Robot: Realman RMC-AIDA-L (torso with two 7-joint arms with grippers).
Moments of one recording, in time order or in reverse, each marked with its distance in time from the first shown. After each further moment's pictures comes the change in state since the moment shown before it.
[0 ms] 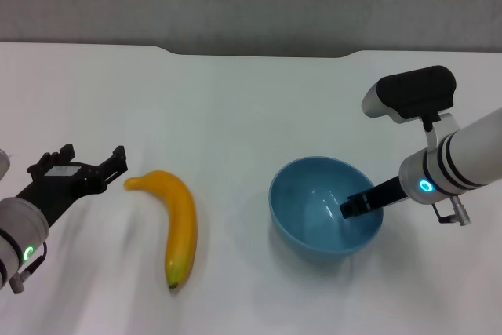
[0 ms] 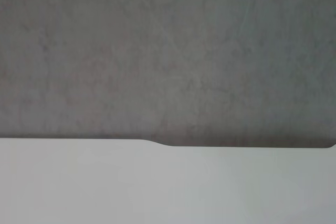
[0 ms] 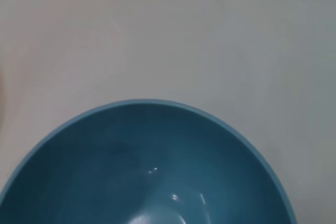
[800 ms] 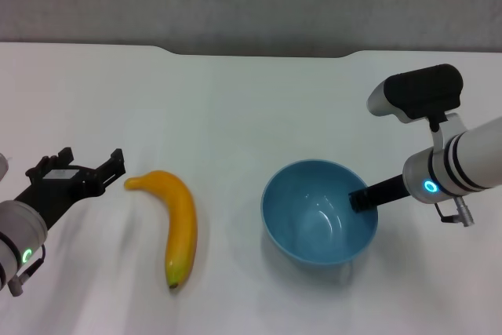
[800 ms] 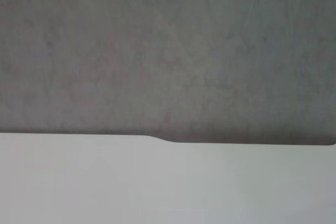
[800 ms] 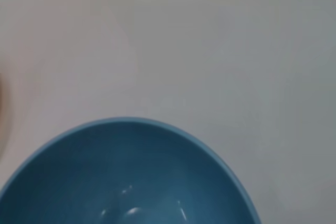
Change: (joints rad) left arm 0.001 0.000 -0.001 0.011 -0.004 -0.003 0.000; right arm -0.067 -0.003 0.000 0.097 -0.013 -0.006 -0.006
